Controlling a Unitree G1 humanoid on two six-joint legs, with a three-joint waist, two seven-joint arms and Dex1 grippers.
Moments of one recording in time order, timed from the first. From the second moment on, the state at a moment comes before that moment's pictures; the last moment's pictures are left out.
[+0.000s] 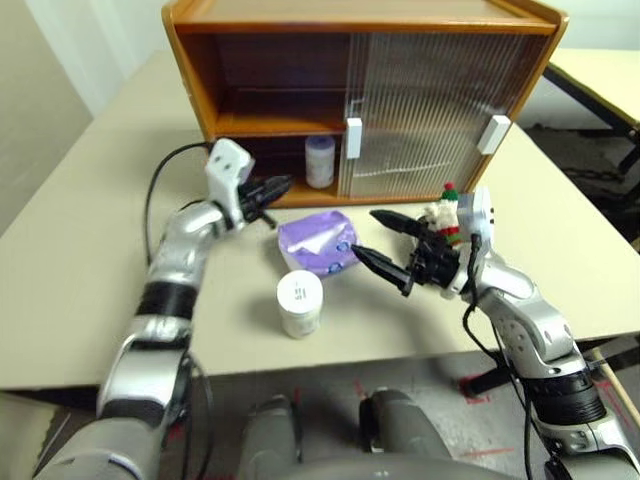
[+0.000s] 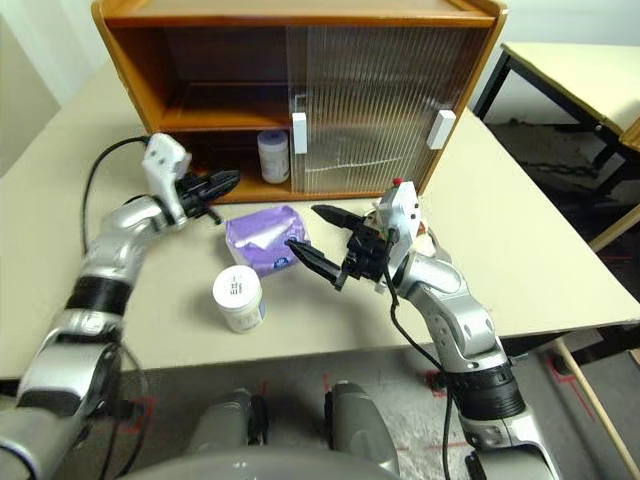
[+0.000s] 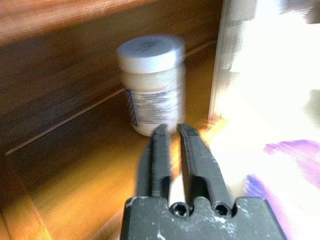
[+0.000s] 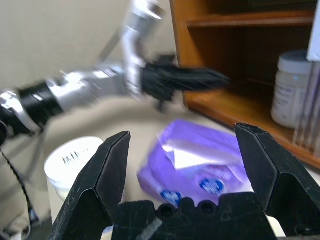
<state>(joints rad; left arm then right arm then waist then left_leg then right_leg) -0.57 0.48 0.06 0.40 -0.25 0.11 -0.89 -0.20 -0.34 0.07 -0.17 0.47 0.24 0.85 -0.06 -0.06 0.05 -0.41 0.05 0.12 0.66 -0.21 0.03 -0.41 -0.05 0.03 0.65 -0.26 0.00</state>
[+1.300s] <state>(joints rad) -0.30 0.62 -0.19 0.28 -0.27 -0.14 -1.47 -0.17 -0.62 -0.04 -0.07 0.61 0.23 1.33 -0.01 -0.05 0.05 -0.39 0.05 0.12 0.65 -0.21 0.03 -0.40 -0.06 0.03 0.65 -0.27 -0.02</state>
